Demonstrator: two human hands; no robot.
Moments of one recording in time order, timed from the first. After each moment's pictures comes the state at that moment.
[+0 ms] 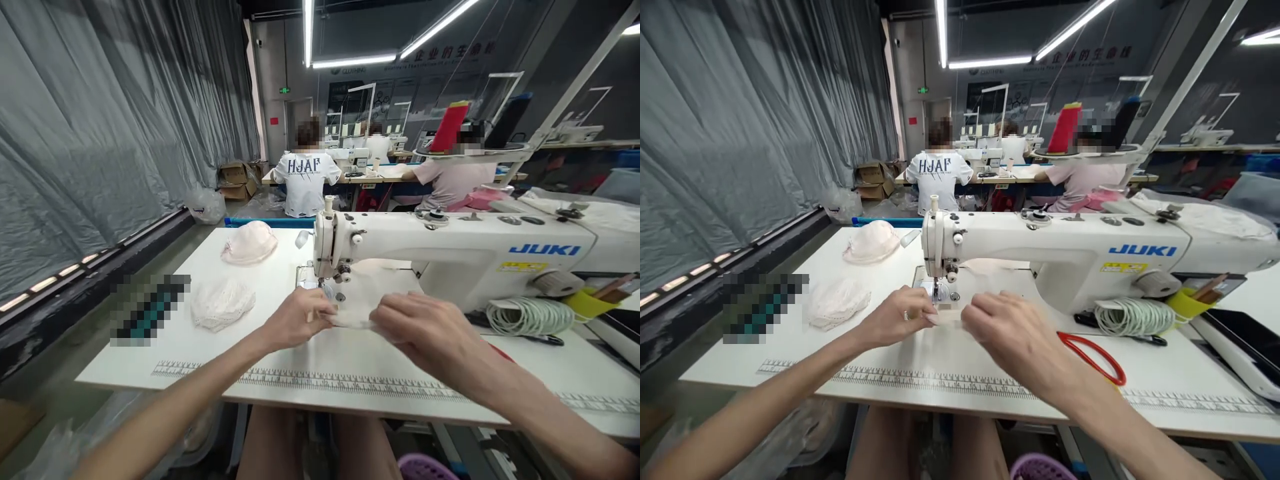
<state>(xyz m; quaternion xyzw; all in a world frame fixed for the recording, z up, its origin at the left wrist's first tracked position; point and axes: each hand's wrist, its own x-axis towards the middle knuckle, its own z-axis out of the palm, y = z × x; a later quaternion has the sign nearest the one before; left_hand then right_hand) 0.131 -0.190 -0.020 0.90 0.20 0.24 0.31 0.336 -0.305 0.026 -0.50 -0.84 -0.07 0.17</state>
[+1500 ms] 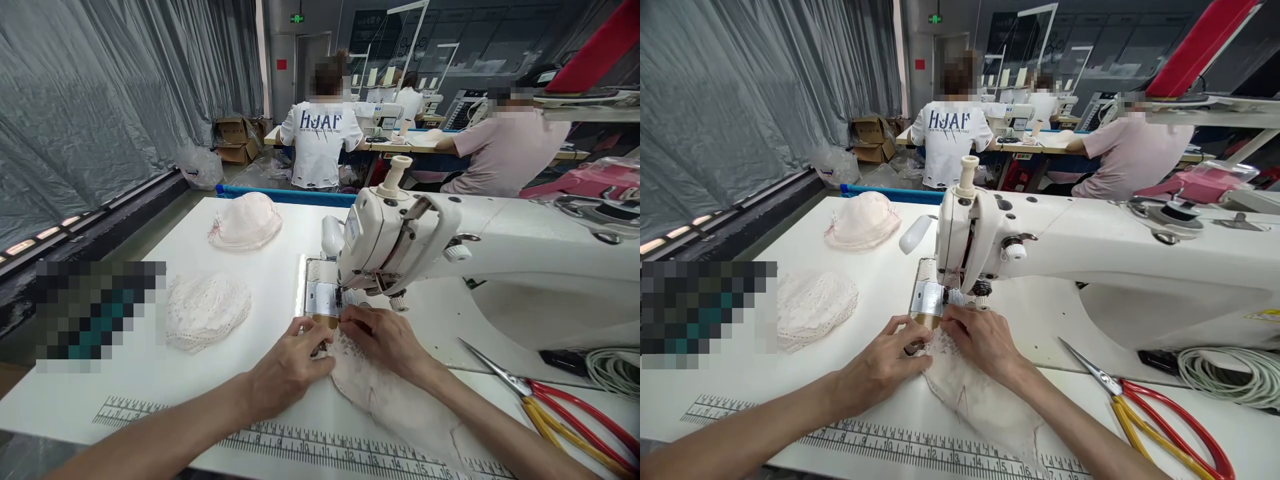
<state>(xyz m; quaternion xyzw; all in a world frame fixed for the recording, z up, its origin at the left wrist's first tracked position) 0.112 -0.168 -0.093 0.94 0.13 0.30 0.05 0.318 -0.195 -0.076 -0.61 -0.75 0.16 0.18</state>
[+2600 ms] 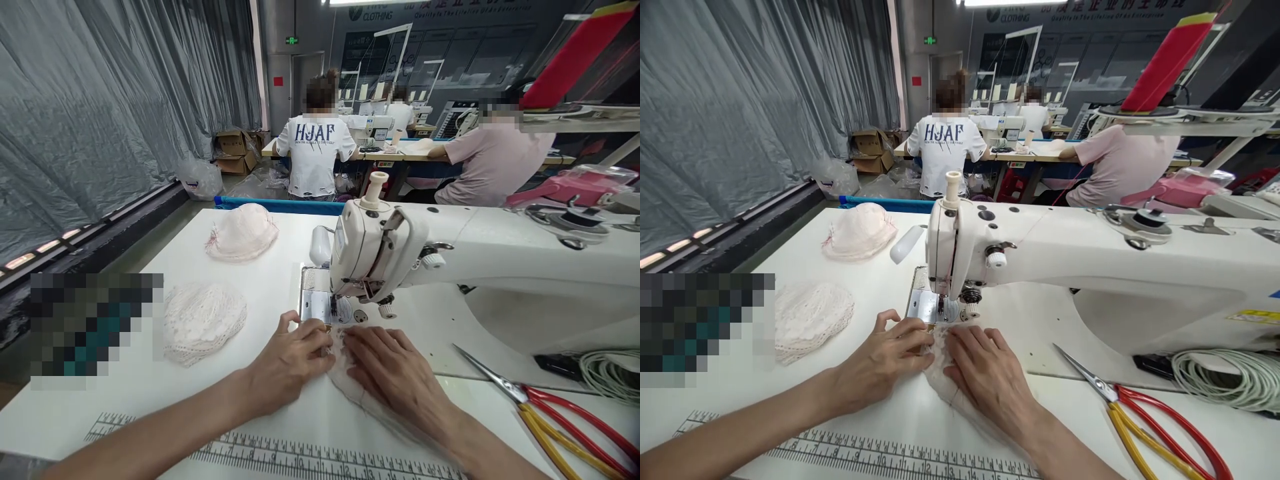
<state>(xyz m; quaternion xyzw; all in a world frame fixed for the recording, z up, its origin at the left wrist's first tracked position) 0.115 -0.154 -0.088 0.97 0.12 0.21 0.03 0.326 -0.232 -0.091 -0.49 -0.84 -0.12 0.21</state>
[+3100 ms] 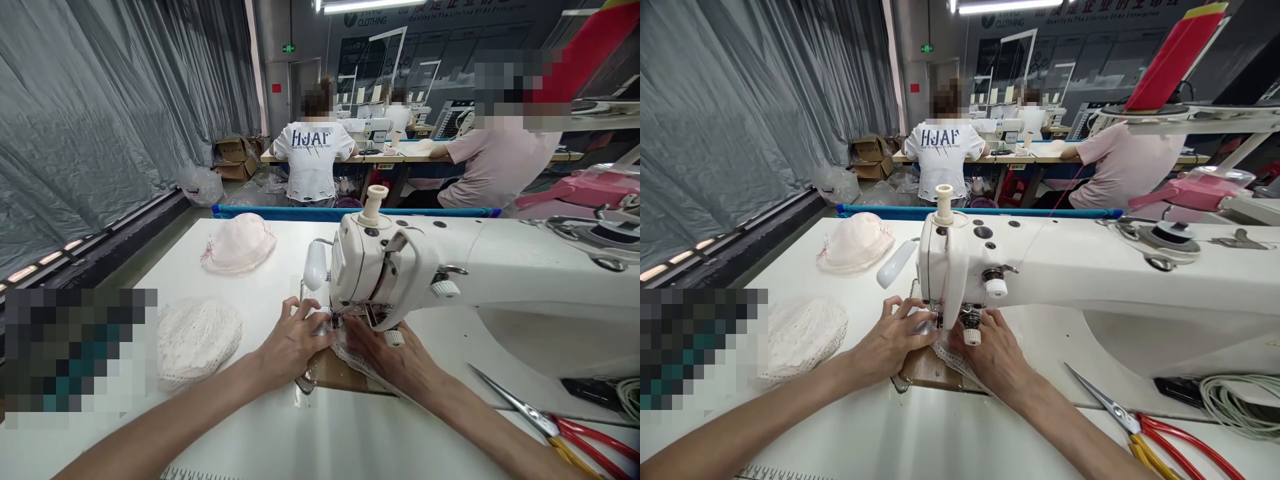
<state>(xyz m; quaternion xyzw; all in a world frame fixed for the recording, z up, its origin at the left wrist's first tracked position) 0.139 -0.105 -0.090 0.97 0.14 0.21 -0.03 0.350 -0.177 -0.102 -0.50 -0.80 -0.22 0.23</state>
